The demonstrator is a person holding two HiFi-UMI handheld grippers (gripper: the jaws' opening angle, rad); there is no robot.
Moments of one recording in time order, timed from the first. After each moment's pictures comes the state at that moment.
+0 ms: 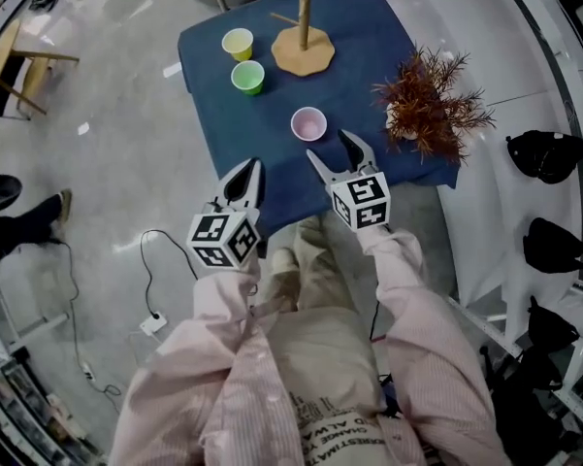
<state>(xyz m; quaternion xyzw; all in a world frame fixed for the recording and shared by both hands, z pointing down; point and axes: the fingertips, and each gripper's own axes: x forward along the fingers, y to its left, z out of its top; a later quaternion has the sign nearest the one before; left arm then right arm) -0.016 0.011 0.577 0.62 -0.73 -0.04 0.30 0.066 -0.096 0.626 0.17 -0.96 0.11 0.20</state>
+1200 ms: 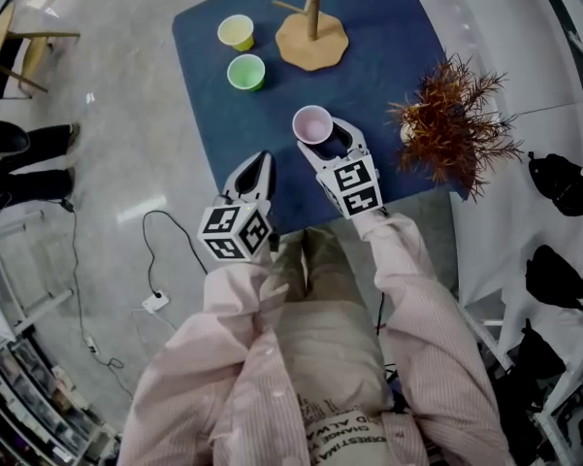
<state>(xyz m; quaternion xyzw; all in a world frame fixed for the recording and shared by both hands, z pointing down) -0.023 -0.028 0.634 0.57 -0.74 -0.04 0.36 0.018 -0.115 0.686 0.09 -0.95 0.10 0.27</state>
